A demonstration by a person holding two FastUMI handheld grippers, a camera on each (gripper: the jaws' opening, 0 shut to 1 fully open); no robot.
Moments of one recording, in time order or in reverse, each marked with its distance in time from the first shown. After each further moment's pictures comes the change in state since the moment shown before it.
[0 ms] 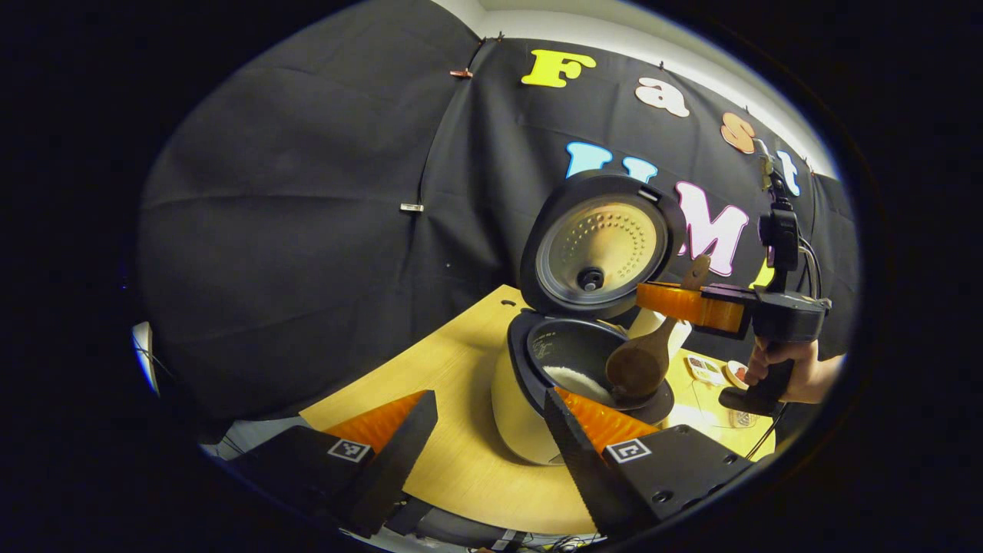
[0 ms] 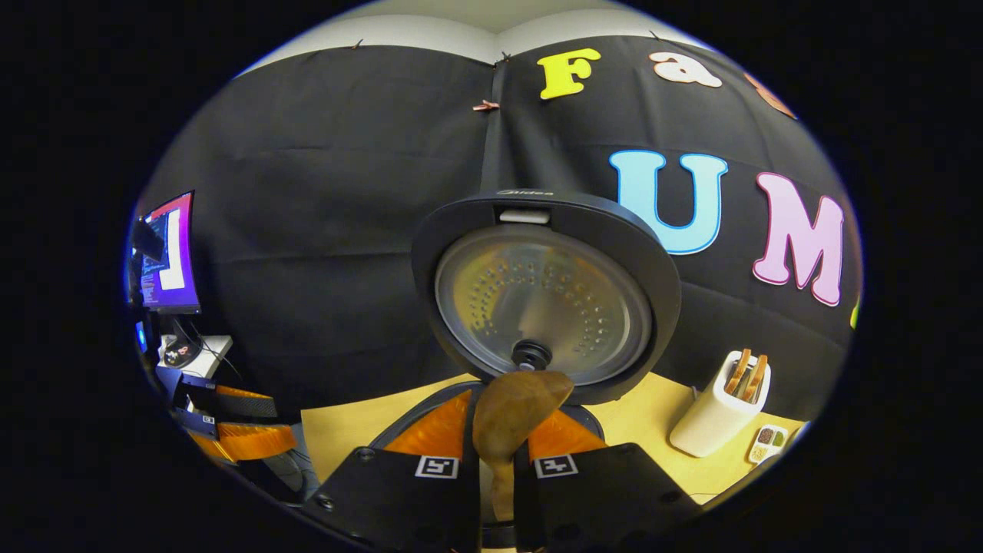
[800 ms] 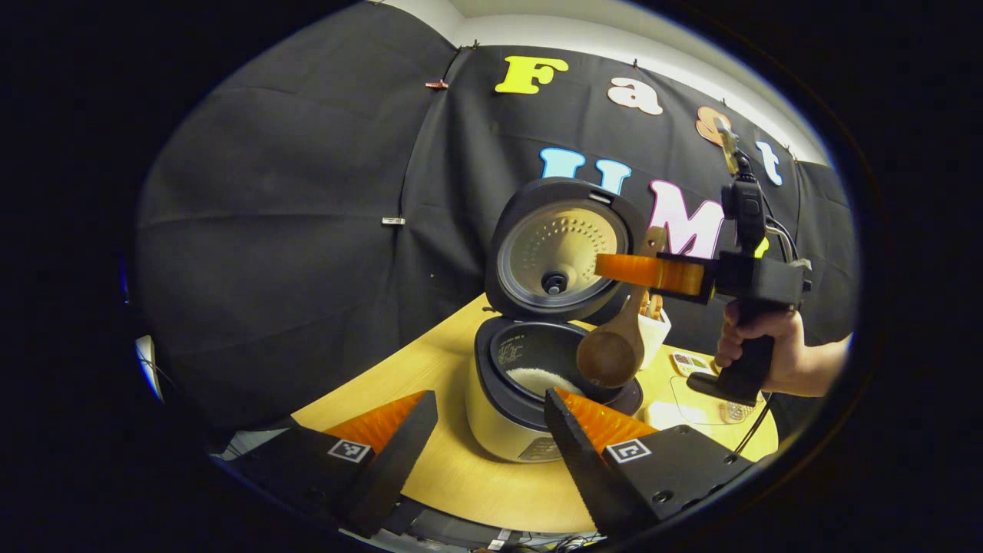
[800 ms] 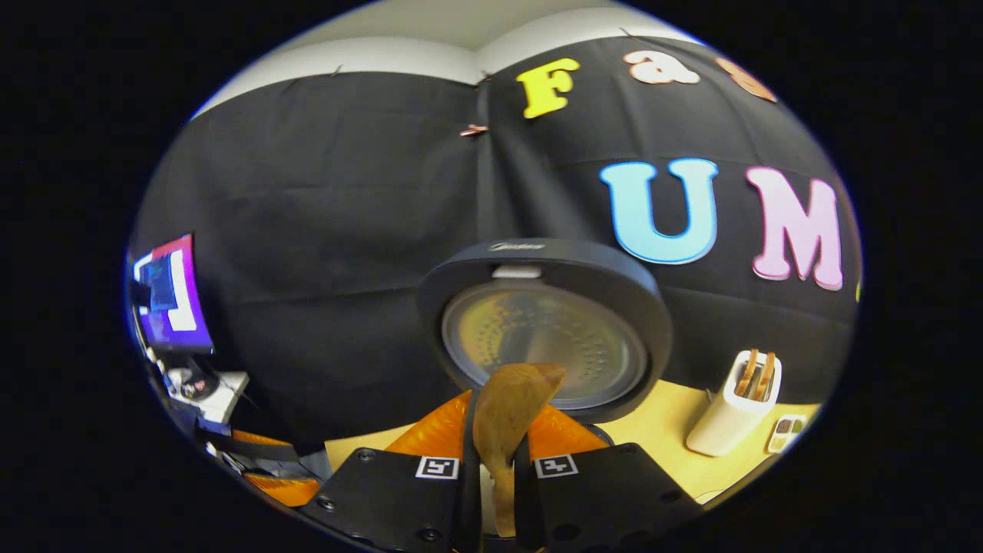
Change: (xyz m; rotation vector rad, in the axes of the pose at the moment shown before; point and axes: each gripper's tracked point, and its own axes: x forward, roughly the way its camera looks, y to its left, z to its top) left arm -0.019 -0.040 -0.002 0.048 -0.020 -0.029; right arm -0.002 0.023 0.026 -0.012 -0.073 0.061
